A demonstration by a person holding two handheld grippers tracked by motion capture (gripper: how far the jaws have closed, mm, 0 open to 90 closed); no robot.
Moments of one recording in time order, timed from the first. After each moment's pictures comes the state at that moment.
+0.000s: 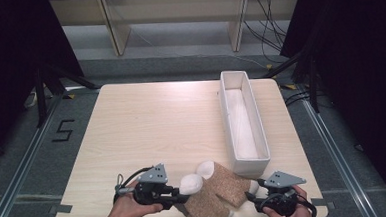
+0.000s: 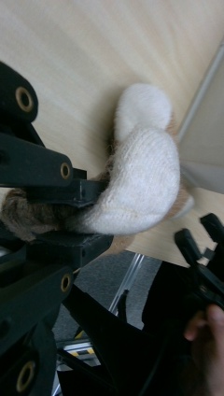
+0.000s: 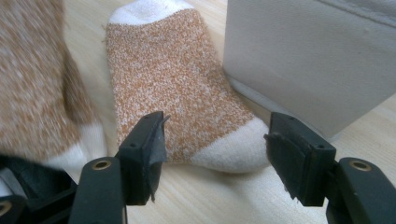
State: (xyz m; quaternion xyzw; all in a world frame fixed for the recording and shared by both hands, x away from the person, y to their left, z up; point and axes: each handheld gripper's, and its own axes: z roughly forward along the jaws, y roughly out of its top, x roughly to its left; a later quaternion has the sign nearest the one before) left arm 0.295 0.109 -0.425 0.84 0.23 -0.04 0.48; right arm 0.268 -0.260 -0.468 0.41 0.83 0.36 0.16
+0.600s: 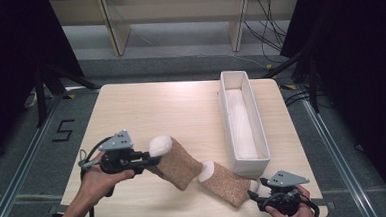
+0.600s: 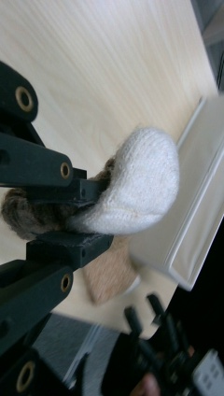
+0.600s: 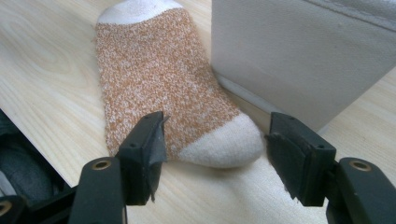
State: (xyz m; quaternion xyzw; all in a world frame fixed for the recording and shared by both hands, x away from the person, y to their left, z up) left arm 0.345 0.184 -0.379 0.81 0.31 0.08 0.50; right arm 0.268 -0.266 -0.469 0.42 0.82 0.36 0.16
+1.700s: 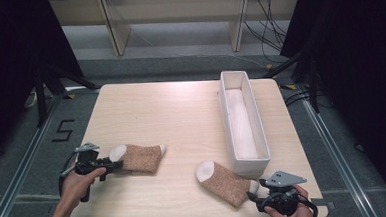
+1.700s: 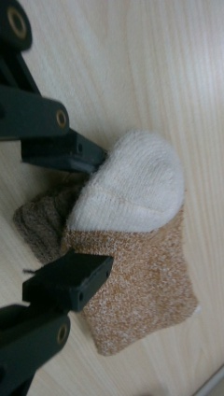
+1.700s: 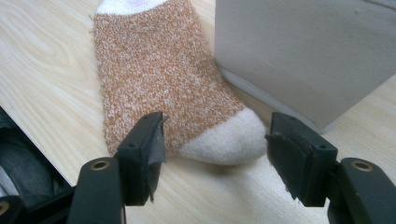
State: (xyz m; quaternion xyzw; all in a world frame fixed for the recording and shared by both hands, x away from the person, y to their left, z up) left arm 0.386 0.295 -0.495 0.75 0.52 0.08 0.41; right arm 0.270 -0.264 -0.475 0.42 0.82 0.36 0.15
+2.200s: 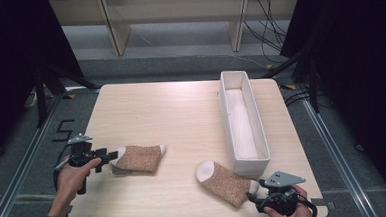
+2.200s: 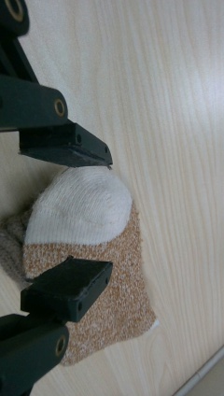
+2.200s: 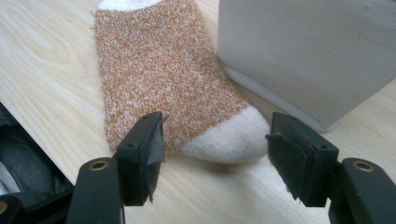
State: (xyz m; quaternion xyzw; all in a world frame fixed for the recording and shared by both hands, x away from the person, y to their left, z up) left arm 0.400 0.302 -0.480 0.73 0.54 0.11 0.41; right arm 0.271 -0.264 -0.475 0.41 0.83 0.35 0.15
